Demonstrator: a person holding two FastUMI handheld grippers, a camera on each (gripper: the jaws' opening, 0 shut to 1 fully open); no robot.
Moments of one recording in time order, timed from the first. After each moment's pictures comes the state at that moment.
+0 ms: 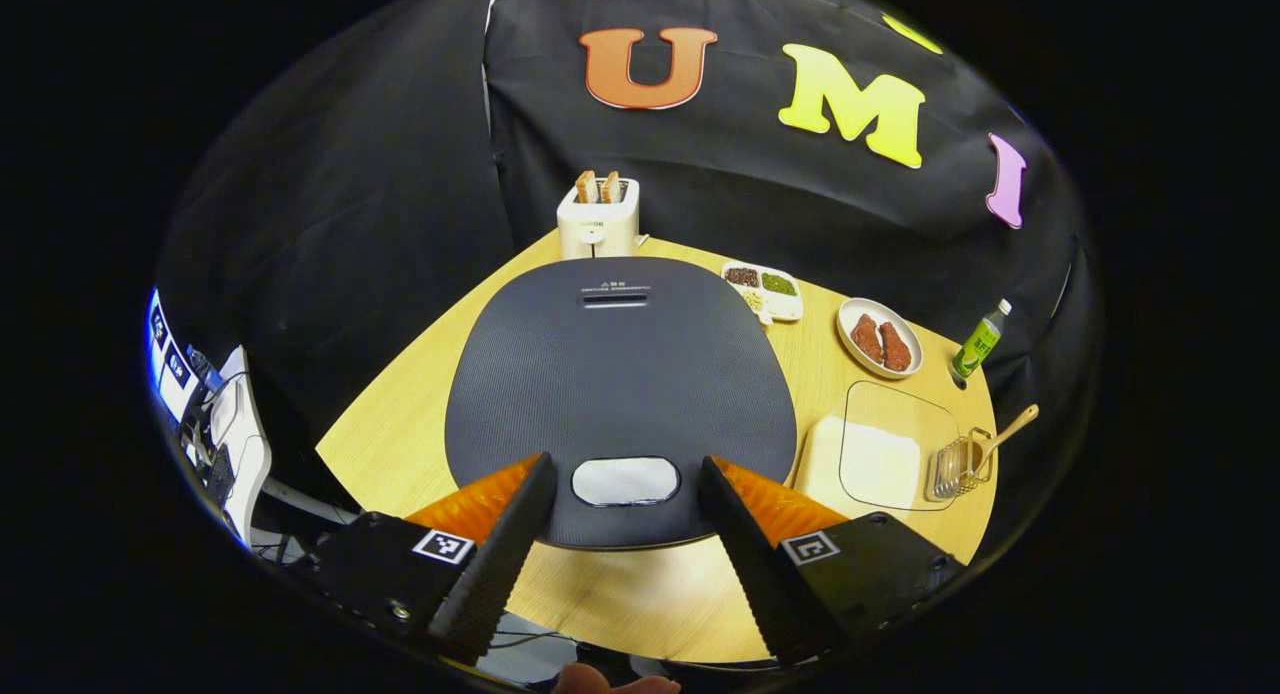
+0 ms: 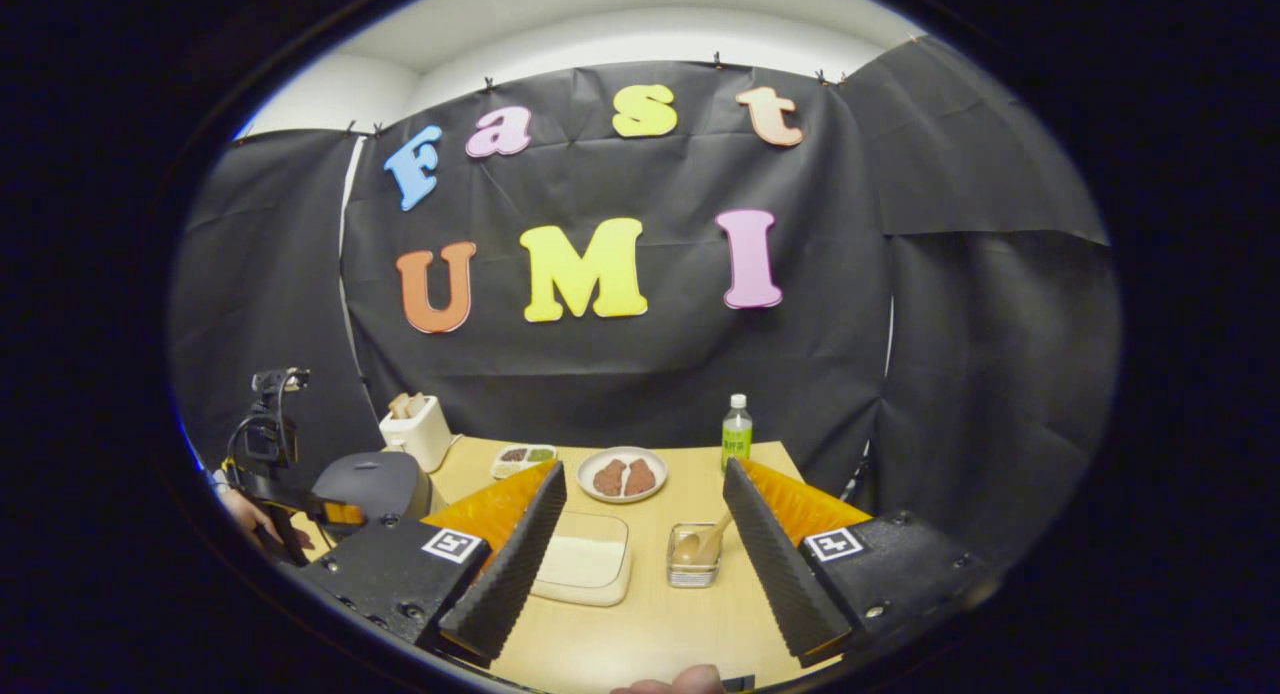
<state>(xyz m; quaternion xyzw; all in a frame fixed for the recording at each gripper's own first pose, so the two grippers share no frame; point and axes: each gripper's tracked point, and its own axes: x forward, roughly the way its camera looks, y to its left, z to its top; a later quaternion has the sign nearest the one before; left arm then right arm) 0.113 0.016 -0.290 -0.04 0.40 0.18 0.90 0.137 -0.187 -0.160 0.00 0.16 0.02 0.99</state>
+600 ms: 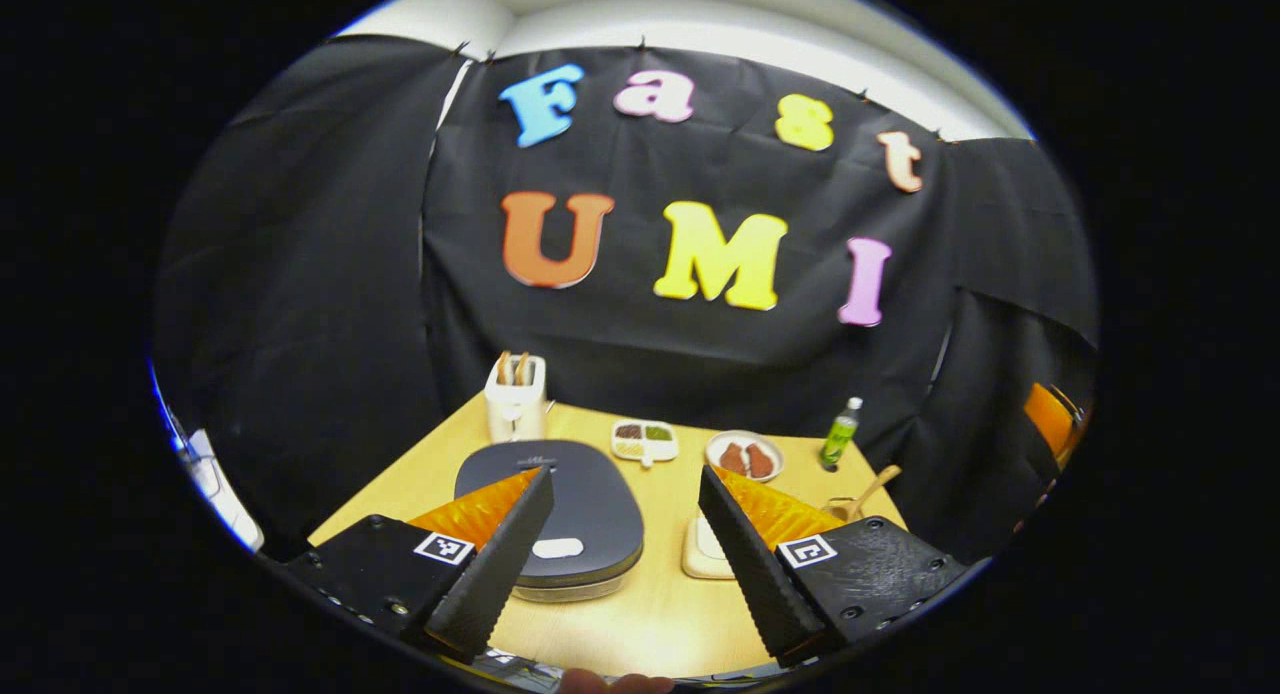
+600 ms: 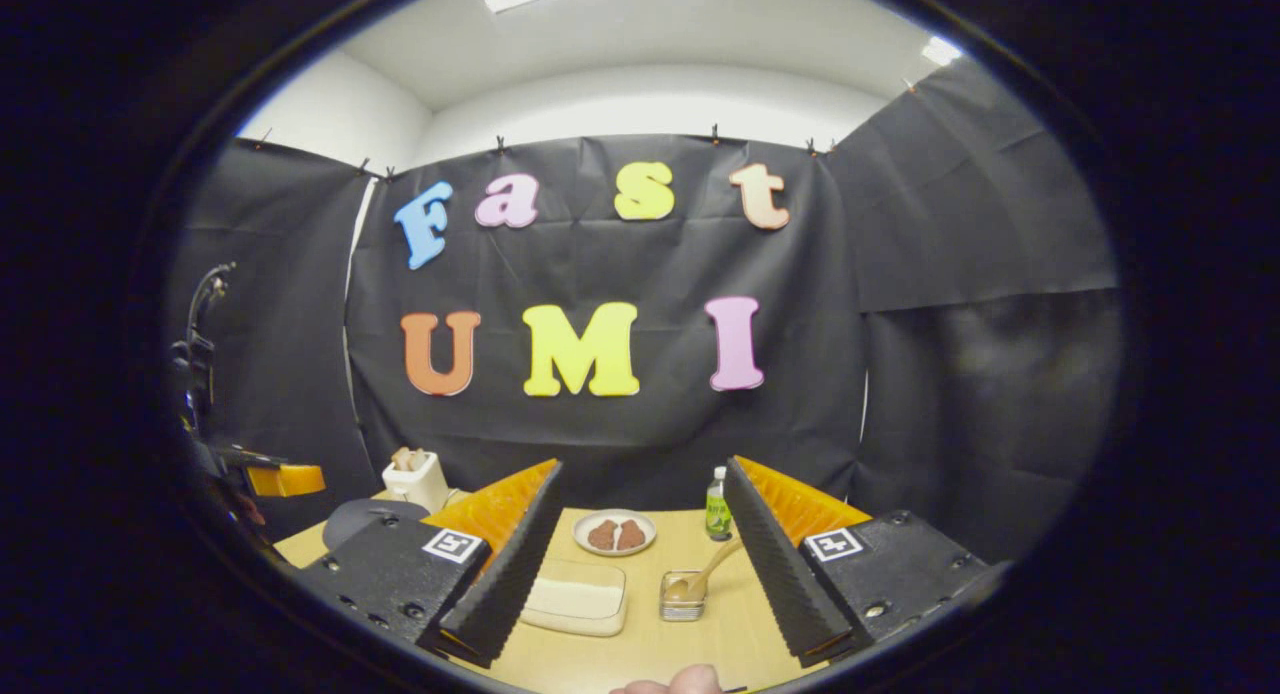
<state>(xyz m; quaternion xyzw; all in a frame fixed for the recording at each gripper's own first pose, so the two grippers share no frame) 0.060 -0.074 -0.070 0.00 0.15 0.00 0.99 0.064 -0.167 -0.053 -0.01 0.04 -0.01 1.00</state>
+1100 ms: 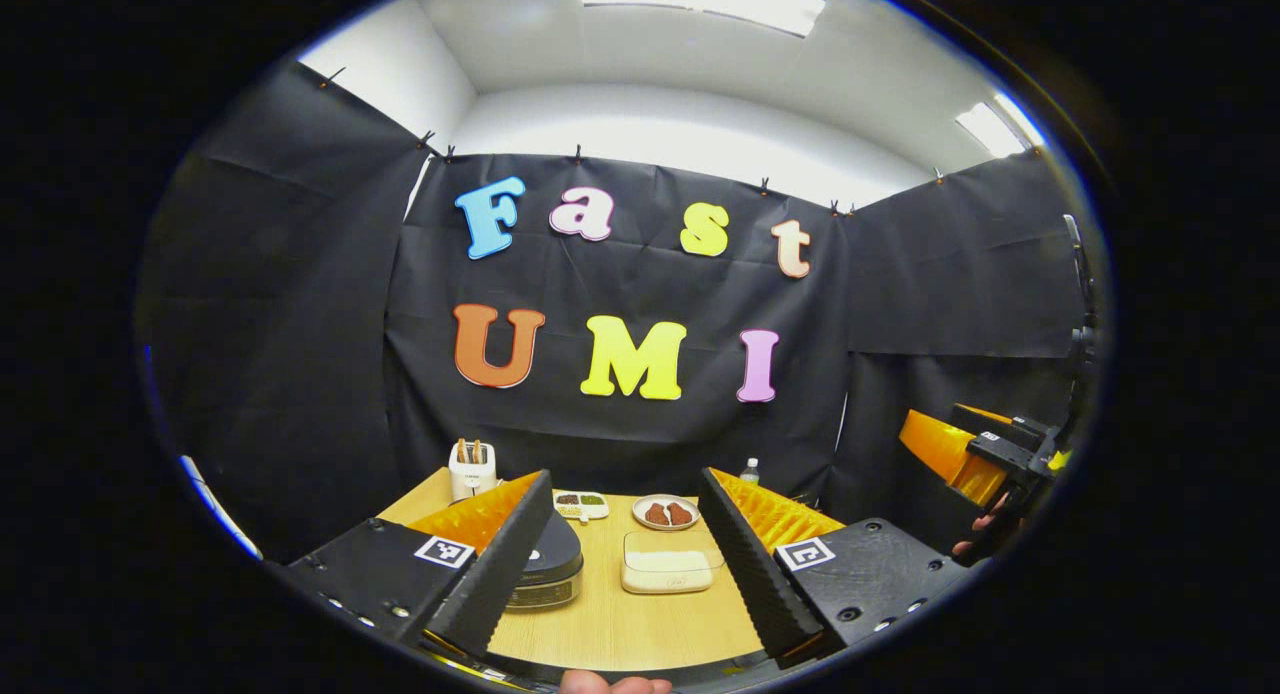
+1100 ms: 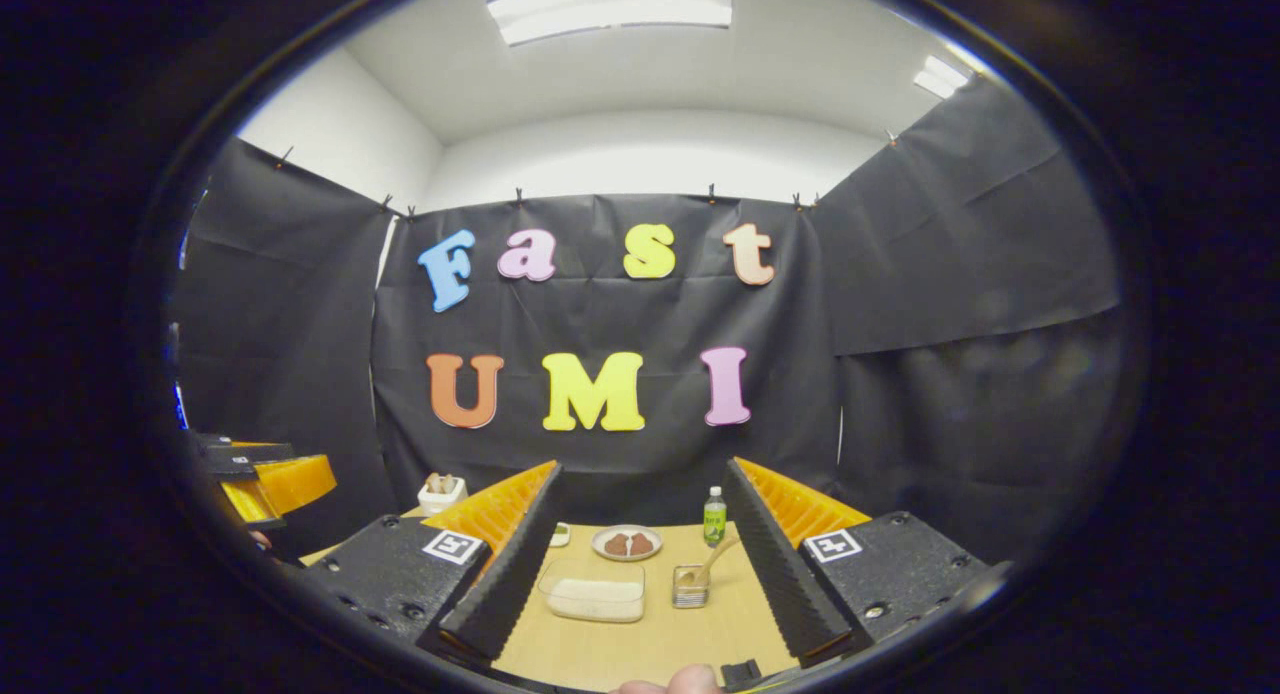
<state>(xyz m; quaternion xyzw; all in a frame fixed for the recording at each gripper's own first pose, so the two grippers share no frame) -0.077 -0.108 -0.007 0.00 0.01 -0.07 1.00 -0.086 -0.114 -0.004 -0.02 0.00 -0.02 1.00</state>
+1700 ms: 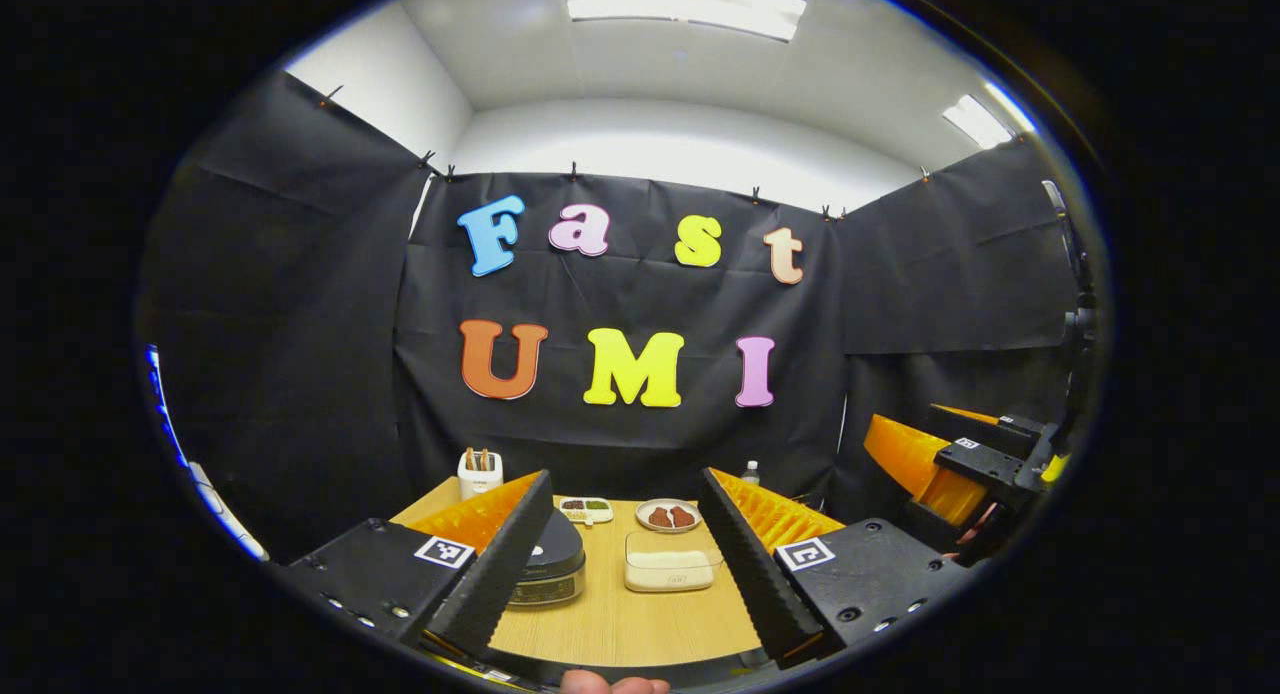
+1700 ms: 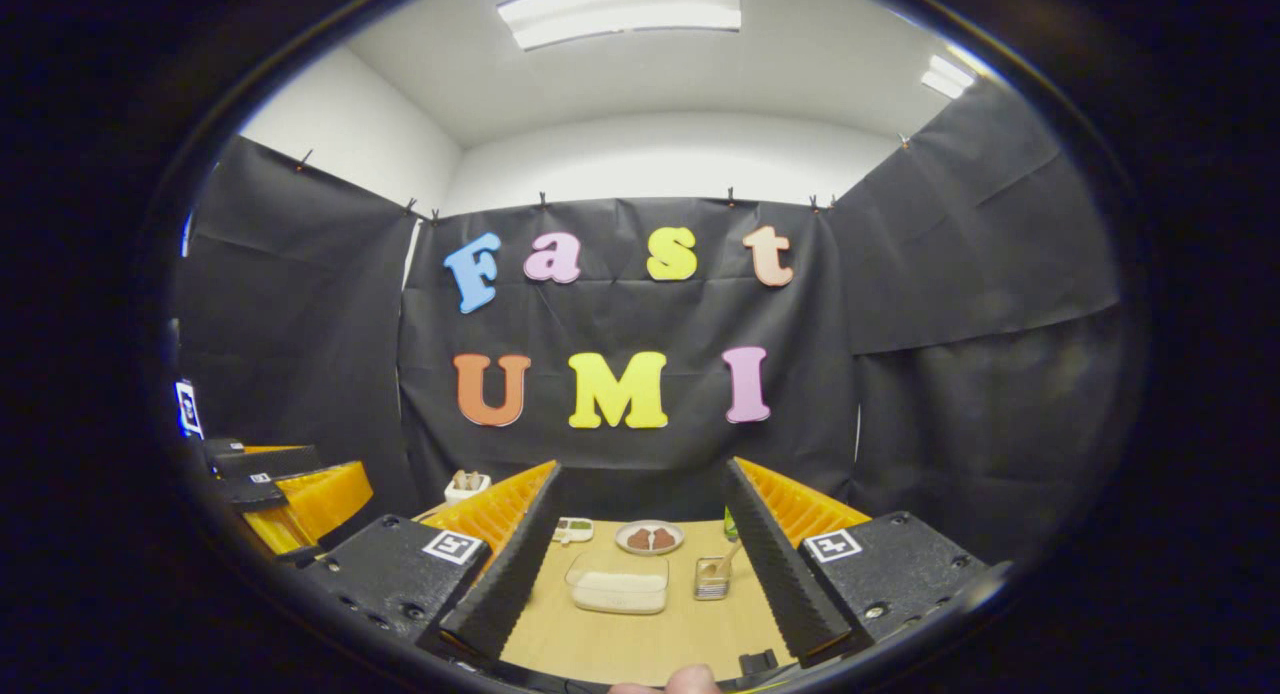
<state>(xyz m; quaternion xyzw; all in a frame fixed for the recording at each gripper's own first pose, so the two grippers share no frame) -0.097 -0.117 -0.014 0.02 -0.01 -0.06 1.00 -0.099 -0.089 -0.016 -0.02 0.00 0.01 1.00</state>
